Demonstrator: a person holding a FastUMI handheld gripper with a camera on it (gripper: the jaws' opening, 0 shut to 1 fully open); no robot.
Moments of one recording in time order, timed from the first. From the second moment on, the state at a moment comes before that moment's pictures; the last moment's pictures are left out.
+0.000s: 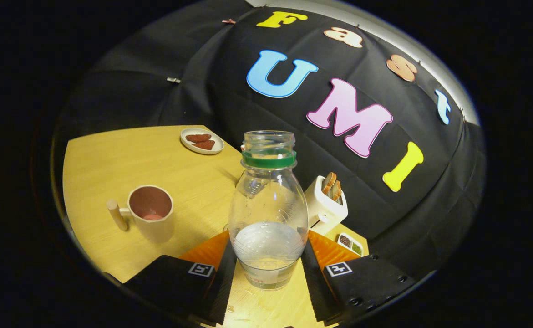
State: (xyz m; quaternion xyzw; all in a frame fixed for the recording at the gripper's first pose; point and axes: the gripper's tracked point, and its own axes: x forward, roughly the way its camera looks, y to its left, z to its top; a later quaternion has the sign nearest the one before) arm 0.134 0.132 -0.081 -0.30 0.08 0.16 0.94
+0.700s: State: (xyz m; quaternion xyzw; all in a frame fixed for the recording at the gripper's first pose) arm 0.144 0.151 -0.110 -0.47 0.08 0.11 0.87
